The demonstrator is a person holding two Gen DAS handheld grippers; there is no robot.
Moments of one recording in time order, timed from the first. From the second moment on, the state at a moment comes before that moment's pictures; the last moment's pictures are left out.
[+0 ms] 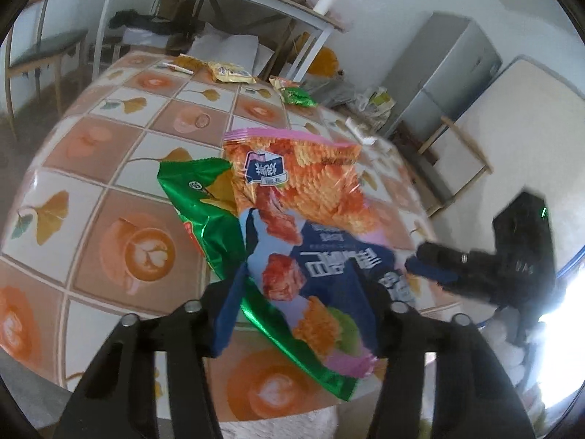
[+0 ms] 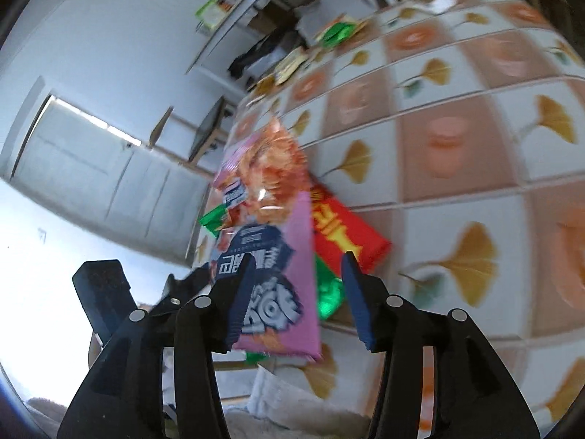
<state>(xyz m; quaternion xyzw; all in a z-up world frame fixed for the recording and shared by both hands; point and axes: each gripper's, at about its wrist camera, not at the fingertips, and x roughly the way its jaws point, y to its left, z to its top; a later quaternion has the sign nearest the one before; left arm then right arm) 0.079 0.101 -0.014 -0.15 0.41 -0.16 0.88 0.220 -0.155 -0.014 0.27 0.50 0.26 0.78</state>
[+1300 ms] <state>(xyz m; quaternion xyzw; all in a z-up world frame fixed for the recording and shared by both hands) 0.120 0.135 -0.049 -0.23 0.47 -0.11 0.85 0.216 -0.176 -0.048 0.32 0.52 0.24 0.75</state>
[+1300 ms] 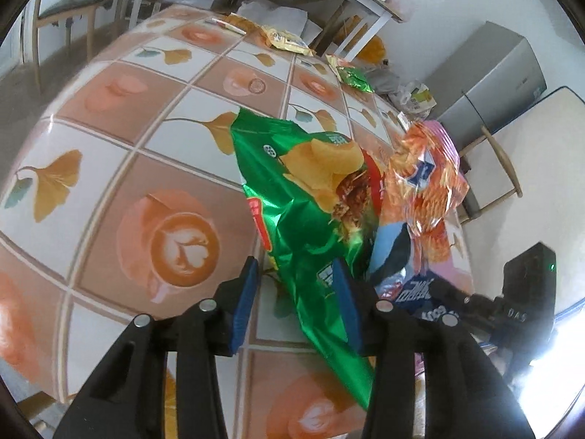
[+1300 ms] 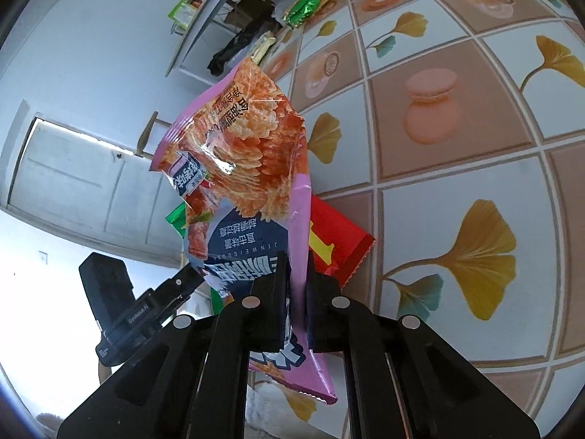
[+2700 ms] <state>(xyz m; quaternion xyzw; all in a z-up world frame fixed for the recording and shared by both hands) 0.132 0.071 -0.042 -0.19 0.46 -0.17 0.85 0.170 -0.250 -0.046 0.37 0.49 0.15 0.77</state>
